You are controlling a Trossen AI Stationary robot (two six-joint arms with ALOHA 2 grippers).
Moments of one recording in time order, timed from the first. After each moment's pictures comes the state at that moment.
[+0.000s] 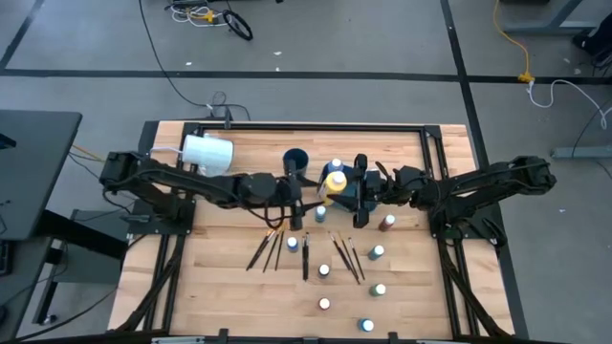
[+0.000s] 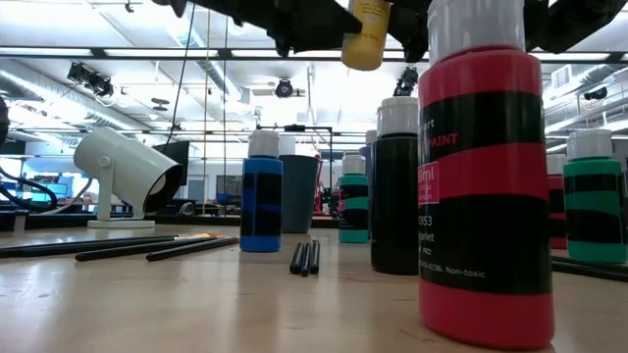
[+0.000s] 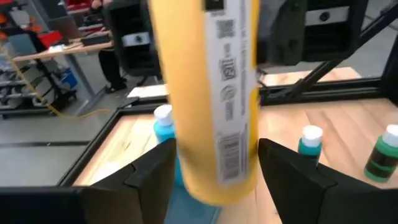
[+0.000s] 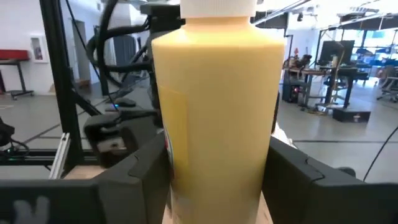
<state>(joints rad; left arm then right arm) -0.08 1.51 0.98 0.32 -0.27 0.10 0.03 1.26 0.59 0.84 0.05 -0.03</state>
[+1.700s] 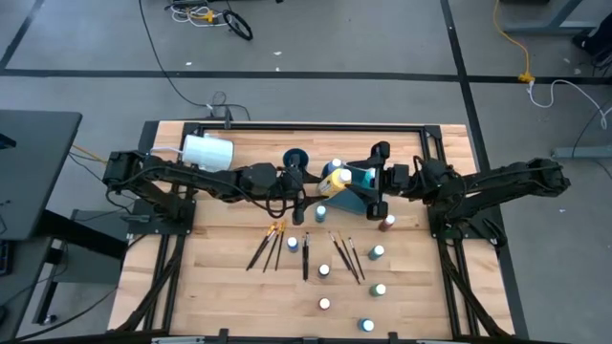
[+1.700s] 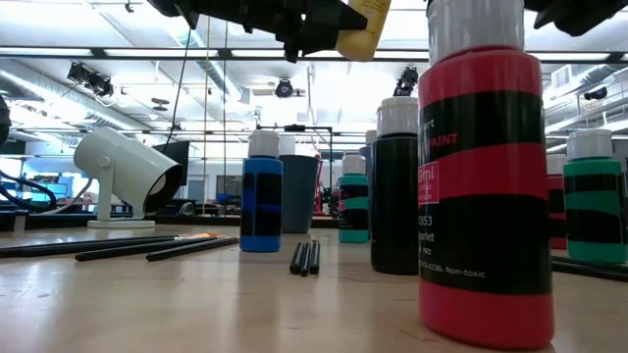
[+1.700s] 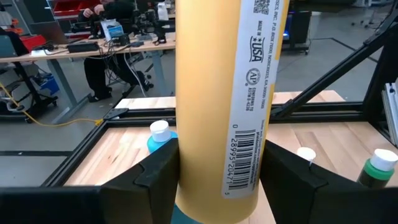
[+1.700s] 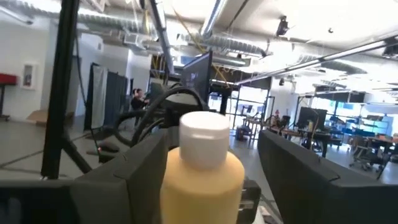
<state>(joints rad) -0.02 1.52 0.98 0.40 -0.14 0.06 0.03 1.09 0.59 0.87 0.05 -0.20</state>
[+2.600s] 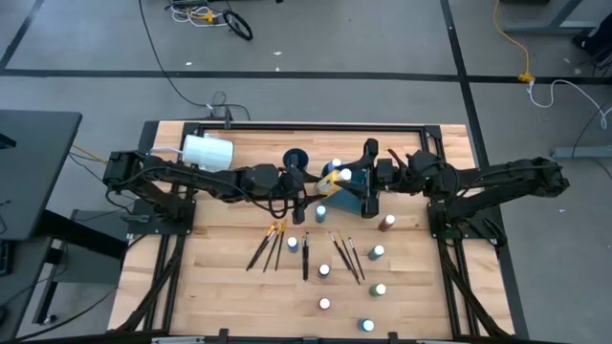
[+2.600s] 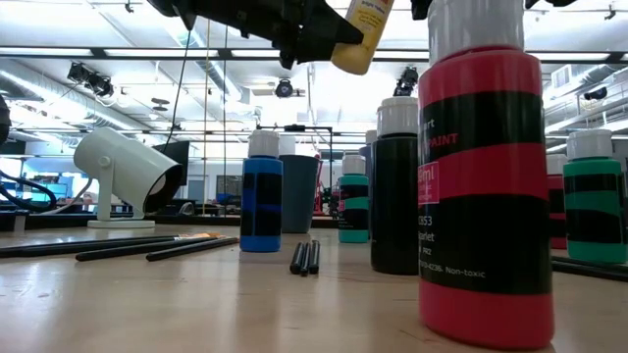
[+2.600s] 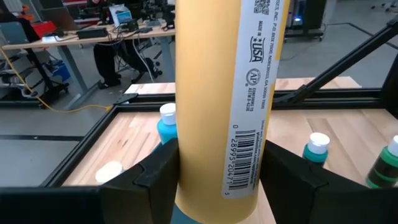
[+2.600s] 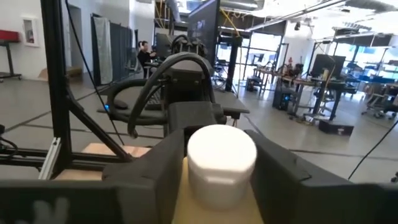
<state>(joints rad) -0.02 1.52 0.98 0.34 -0.19 0.06 0.01 1.11 0.77 0.48 0.05 -0.12</state>
